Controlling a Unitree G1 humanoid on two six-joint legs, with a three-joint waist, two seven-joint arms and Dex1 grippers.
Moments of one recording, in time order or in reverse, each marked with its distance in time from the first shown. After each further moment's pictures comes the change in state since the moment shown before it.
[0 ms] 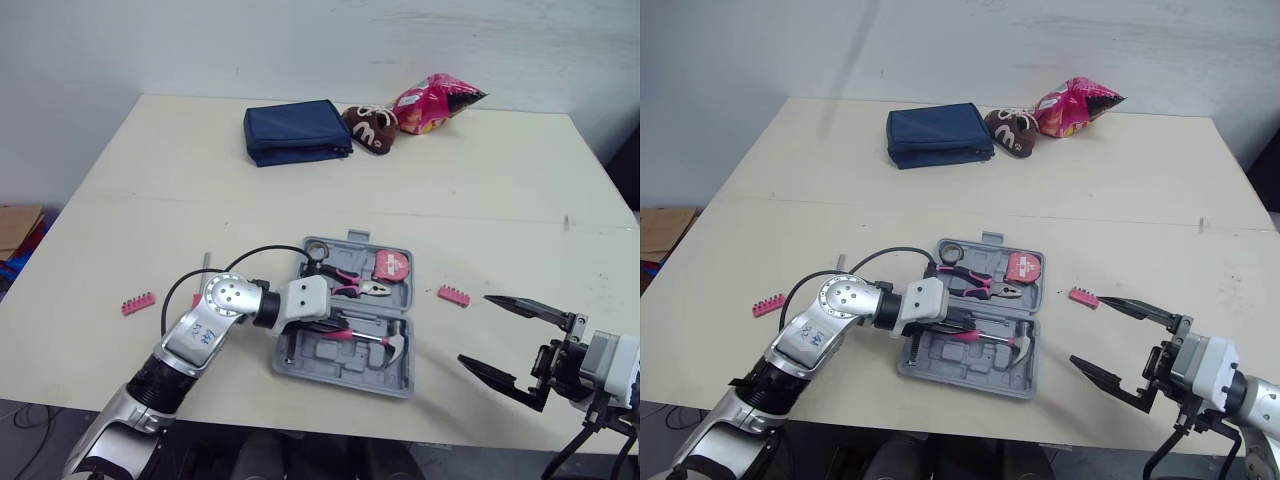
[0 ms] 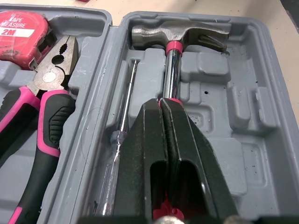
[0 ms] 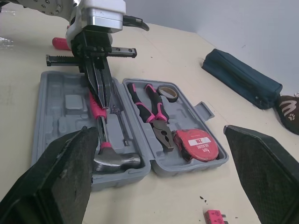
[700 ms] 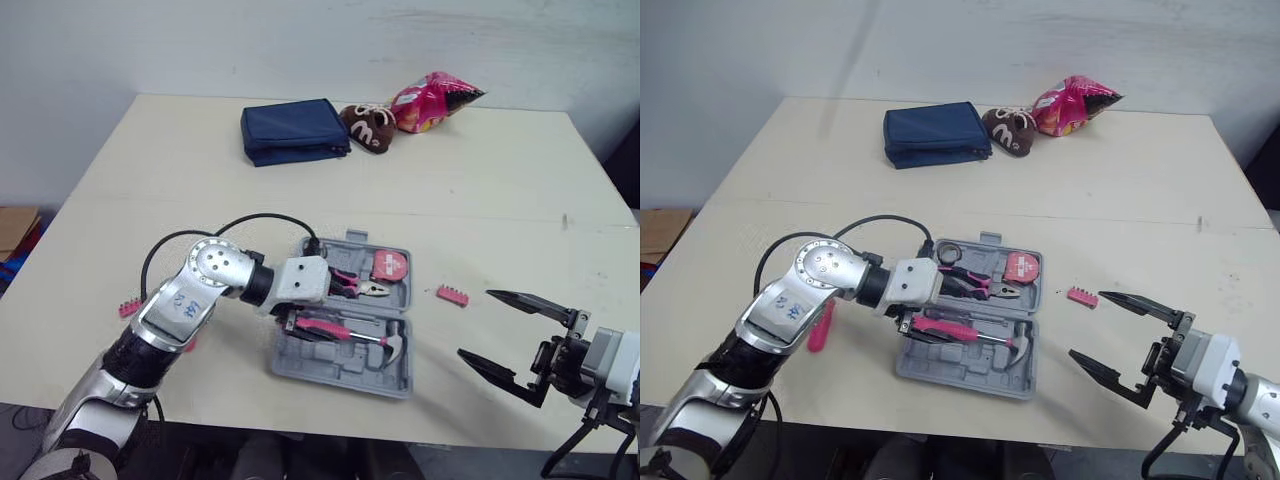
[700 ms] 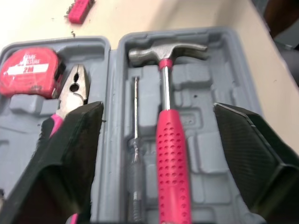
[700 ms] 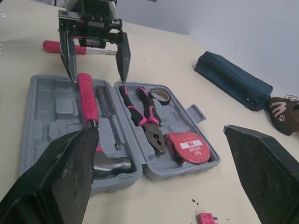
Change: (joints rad) left arm -0.112 0.048 0.081 -0.097 -0.120 0.078 -0.101; right arm -0.007 0.000 0.001 -0.027 0.002 0.014 -0.038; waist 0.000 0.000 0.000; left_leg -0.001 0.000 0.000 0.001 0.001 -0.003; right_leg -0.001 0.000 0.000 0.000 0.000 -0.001
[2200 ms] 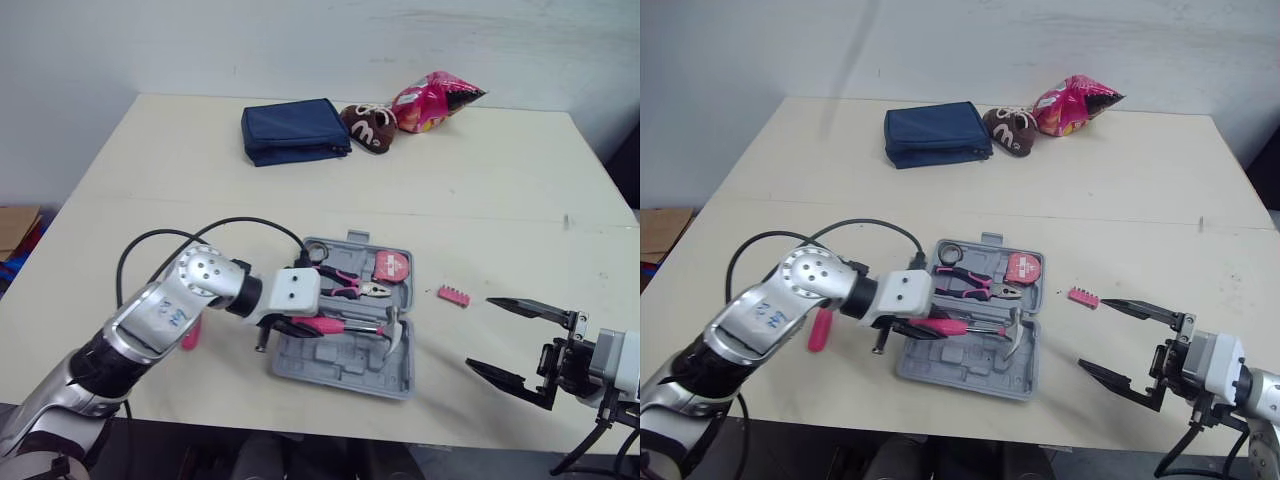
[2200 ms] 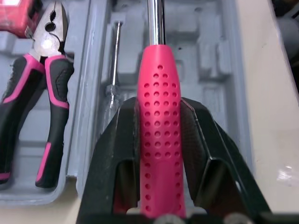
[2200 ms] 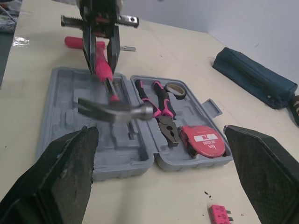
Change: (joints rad) left arm -0.093 0.190 -0.192 -0.135 0.046 0.232 0.052; right arm -0.037 -0.034 0.006 0.103 0.042 -0.035 0.131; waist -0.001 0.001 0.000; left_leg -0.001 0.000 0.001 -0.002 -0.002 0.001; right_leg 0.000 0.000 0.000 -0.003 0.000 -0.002
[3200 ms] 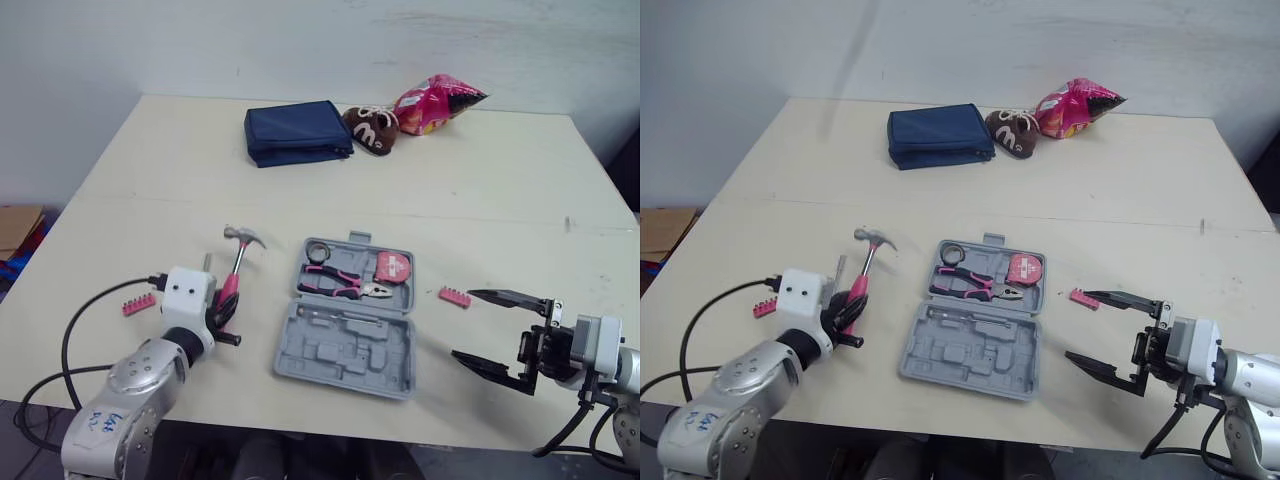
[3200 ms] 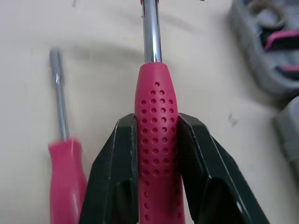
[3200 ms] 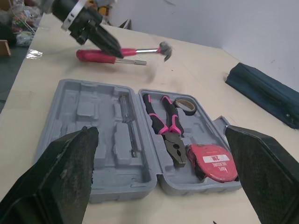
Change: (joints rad) left arm 0.692 -0.307 0.710 -0.433 -0.209 0.358 0.944; right arm -0.155 0.003 0.106 0.124 0.001 -0.022 0.064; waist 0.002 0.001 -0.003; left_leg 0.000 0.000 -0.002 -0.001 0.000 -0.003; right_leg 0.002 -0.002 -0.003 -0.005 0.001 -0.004
